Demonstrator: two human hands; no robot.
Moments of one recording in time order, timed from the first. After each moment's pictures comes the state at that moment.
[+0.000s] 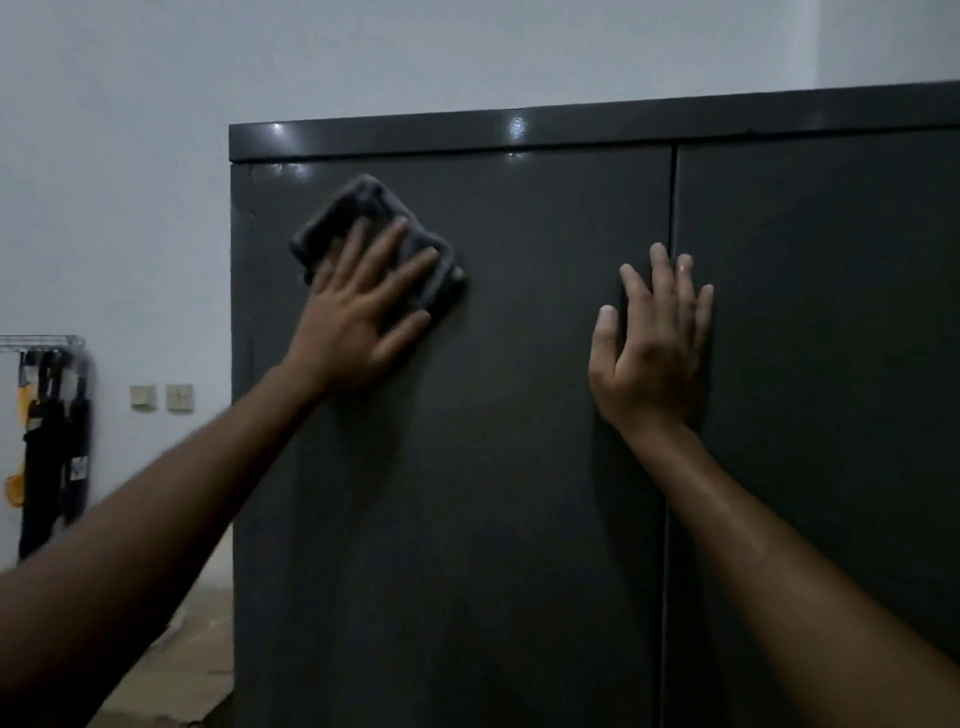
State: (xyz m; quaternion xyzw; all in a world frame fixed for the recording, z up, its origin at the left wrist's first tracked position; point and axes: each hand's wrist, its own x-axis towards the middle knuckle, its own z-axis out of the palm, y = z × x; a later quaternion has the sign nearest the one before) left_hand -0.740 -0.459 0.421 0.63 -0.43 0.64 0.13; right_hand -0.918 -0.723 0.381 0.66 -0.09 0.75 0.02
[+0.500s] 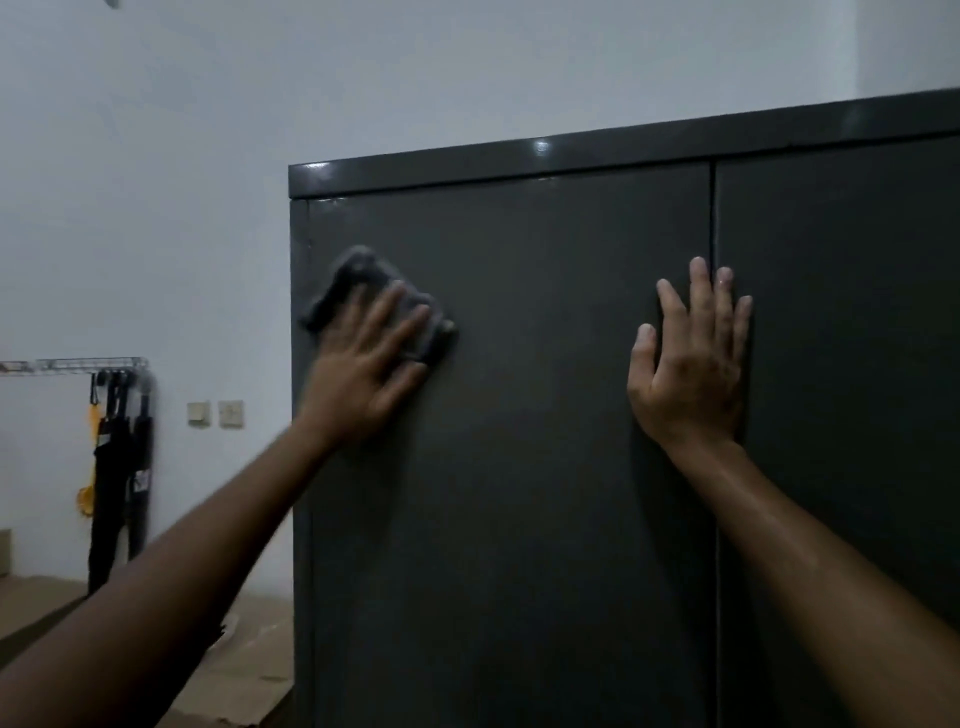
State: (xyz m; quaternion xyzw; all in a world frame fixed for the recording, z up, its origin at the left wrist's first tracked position) left_hand -0.714 -0.418 0.381 0.66 -0.40 0.61 0.16; right_hand -0.914 -0.724 0.380 0.67 -0.10 0.73 0.04
